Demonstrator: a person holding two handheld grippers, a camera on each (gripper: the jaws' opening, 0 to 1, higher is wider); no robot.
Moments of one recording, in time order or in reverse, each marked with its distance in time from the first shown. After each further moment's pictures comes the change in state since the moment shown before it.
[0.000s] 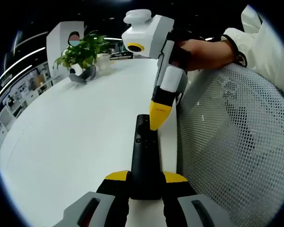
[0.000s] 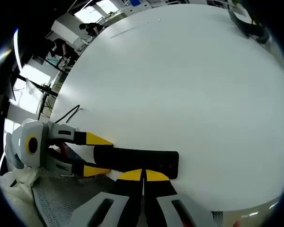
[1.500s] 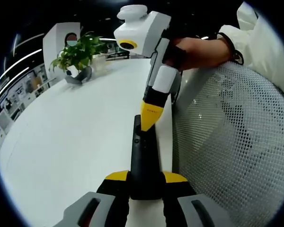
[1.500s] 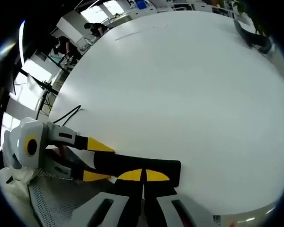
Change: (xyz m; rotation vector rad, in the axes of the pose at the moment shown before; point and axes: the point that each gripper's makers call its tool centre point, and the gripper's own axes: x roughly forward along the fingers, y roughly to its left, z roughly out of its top) left arm 0.001 -0.008 0.001 0.023 0.001 -0.023; right arm 0.000 0.000 0.006 -0.031 -0.042 -0.009
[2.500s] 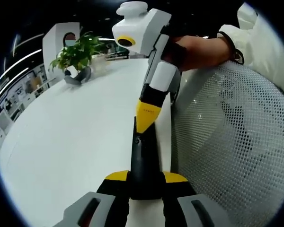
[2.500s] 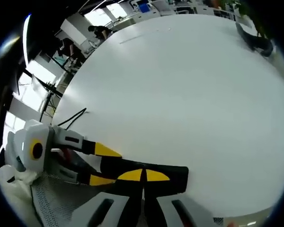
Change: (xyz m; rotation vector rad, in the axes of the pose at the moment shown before) left arm 0.004 -0.004 0.003 0.008 0.002 -0.007; right arm -0.001 0.011 0.005 -0.025 -0.031 0.041
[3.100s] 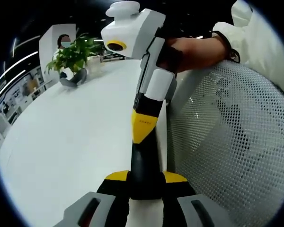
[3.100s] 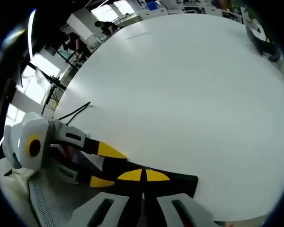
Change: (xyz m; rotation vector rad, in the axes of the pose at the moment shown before) left arm 0.001 -0.006 0.001 0.019 -0.006 -0.022; right arm 0.010 0.006 -0.006 -0.047 0.024 0.010
